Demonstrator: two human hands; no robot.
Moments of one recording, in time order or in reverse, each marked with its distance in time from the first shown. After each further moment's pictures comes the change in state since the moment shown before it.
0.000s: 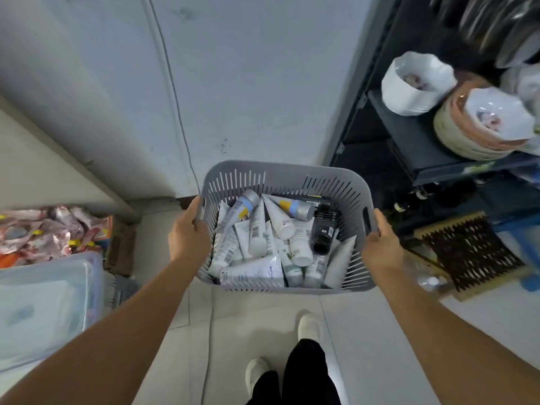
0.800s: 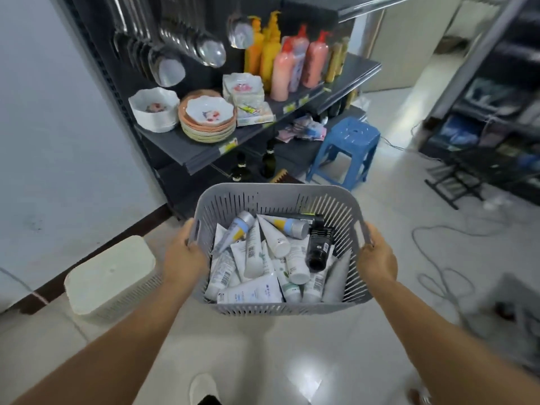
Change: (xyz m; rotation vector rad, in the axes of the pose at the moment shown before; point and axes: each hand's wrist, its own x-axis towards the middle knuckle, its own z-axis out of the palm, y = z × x) left_hand -0.318 0.198 0.151 -0.026 -0.445 0.437; right_hand -0.159 0.308 -0.317 0.168 0.469 0.399
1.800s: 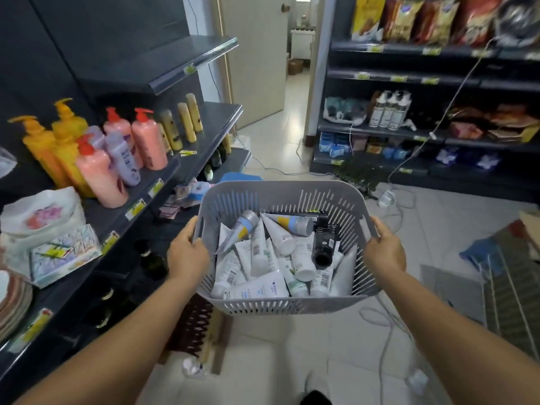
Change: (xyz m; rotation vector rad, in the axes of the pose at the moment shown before) left_hand 0.191 0.374 0.337 -0.077 -0.309 0.254; right_hand 0.372 0.033 -0.197 0.185 0.415 0.283
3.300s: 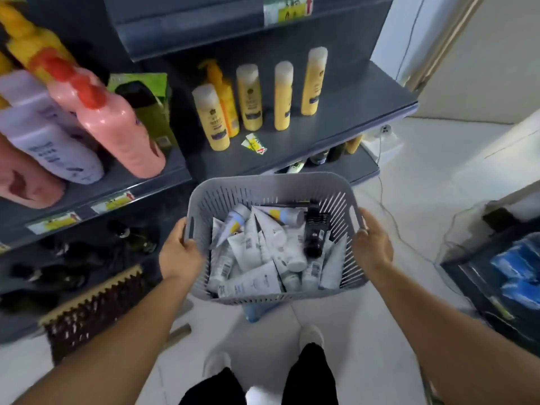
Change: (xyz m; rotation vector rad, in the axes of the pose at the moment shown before) left_hand 0.484 0.055 0.274 0.077 0.593 -0.701; right_hand 0.593 -0.345 0.448 -0.300 -0.759 -0.430
